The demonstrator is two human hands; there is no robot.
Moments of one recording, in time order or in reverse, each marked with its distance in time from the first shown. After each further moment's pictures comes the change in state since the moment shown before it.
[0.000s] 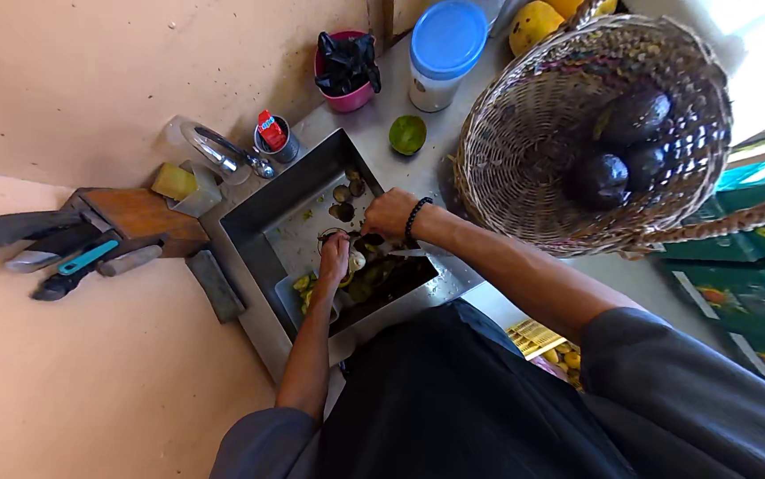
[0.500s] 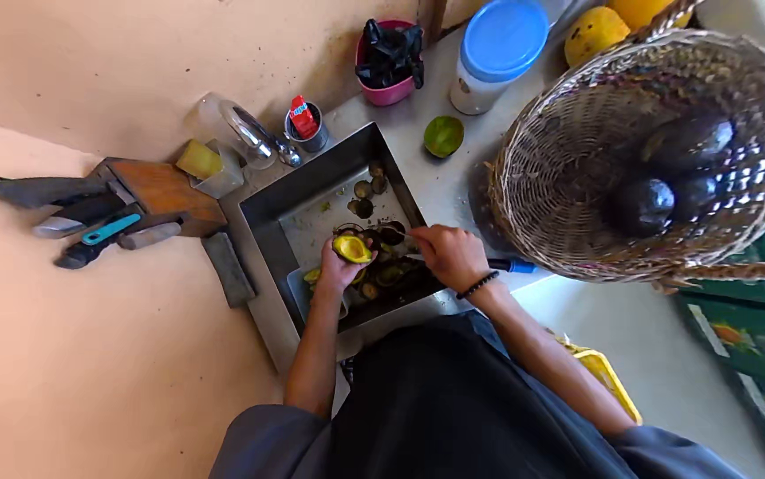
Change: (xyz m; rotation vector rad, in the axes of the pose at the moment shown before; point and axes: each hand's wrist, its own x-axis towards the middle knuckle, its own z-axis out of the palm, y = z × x) left_hand 0.001 0.002 -0.014 -1.505 0.128 -0.647; right_hand -0.072 -0.047 0.055 0.548 0.581 0.468
